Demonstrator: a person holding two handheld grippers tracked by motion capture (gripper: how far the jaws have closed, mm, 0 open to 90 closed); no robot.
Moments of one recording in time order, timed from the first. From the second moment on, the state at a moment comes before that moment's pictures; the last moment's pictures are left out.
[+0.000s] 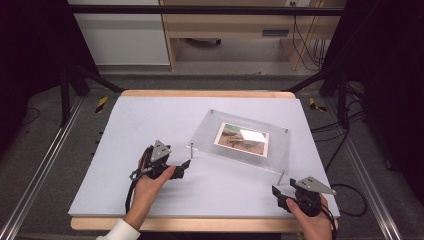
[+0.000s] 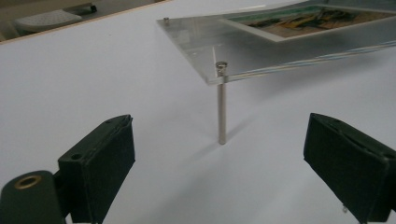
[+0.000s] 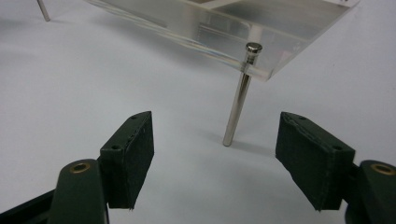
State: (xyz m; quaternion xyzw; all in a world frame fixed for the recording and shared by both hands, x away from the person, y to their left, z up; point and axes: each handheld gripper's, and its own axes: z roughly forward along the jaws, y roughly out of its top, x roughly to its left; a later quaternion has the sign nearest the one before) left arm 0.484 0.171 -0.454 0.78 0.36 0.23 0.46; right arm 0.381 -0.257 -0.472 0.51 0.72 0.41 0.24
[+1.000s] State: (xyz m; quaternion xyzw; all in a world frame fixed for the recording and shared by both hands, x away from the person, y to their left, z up) left arm 0.482 0.165 -0.460 0.77 0.38 0.21 0.47; right arm 0.411 -0.264 -0.478 0.54 0.68 0.44 0.22
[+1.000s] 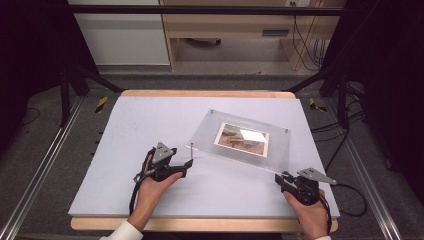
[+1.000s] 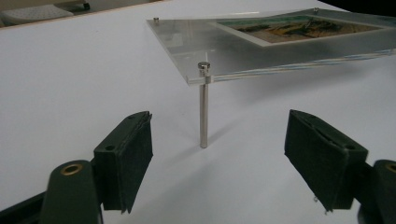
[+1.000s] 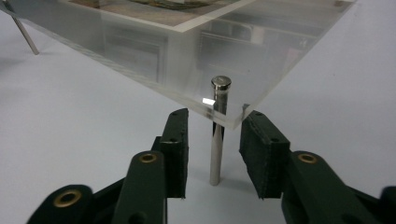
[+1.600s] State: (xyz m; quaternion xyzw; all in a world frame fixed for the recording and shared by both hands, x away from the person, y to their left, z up) left arm 0.487 0.156 -0.461 0.77 0.39 0.20 0.47; right arm 0.426 -0.263 -0.481 0.54 0.68 0.45 0.20
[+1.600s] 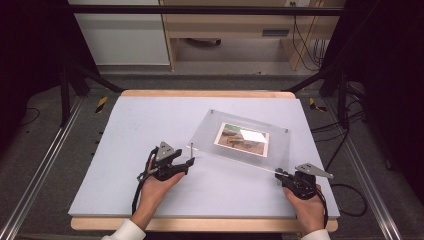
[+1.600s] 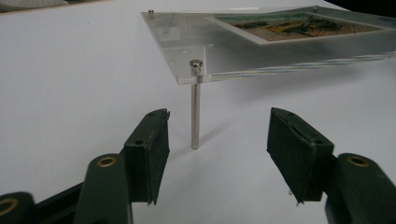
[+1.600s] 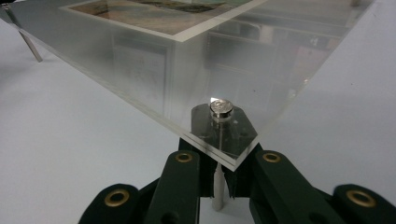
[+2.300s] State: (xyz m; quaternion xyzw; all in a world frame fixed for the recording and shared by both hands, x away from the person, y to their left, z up) left arm 0.531 0.137 -0.473 0.77 0.39 0.21 0.46; right arm 0.426 -0.265 -0.478 0.54 0.68 0.46 0.18
